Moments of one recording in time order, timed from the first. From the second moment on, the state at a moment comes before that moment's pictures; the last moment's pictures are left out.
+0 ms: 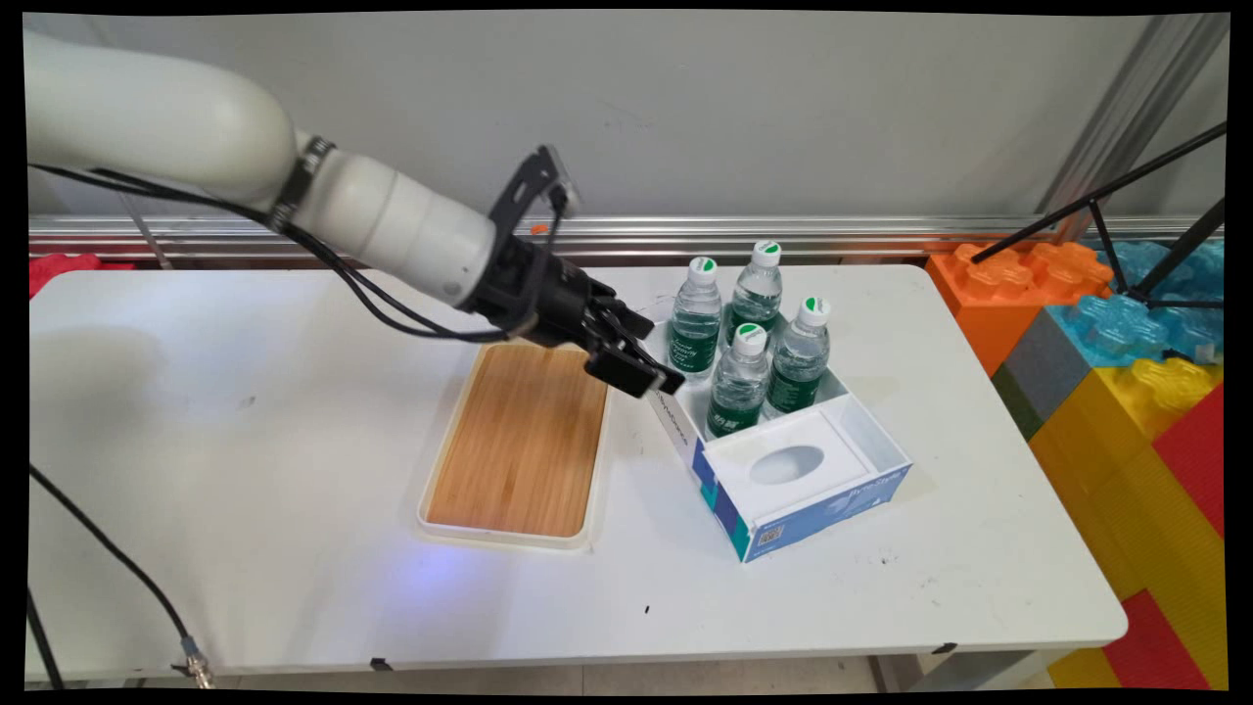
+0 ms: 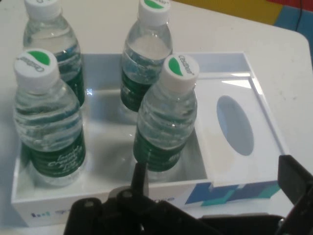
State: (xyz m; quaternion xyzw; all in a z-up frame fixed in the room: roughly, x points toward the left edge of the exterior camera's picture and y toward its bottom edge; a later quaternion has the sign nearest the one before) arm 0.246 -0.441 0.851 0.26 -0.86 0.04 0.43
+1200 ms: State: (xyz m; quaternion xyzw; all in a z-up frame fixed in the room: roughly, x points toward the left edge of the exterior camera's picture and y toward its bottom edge) arm 0.198 -0.462 0.790 0.26 -0.84 0.08 0.46
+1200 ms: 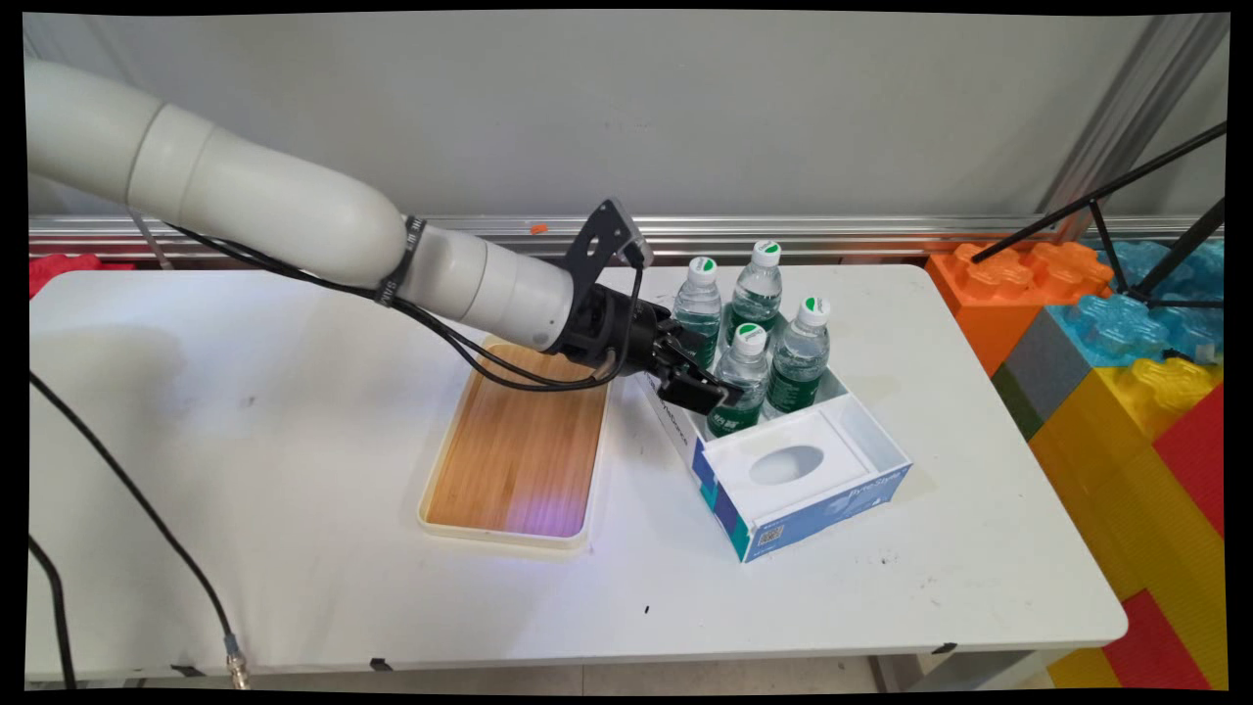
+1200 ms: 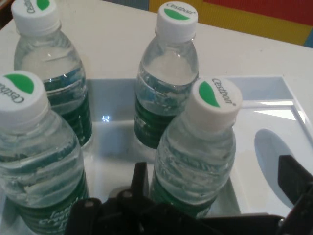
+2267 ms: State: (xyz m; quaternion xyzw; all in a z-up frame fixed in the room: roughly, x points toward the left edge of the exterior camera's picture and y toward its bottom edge) arm 0.175 -0.478 0.755 0.25 -0.83 0.09 0.48
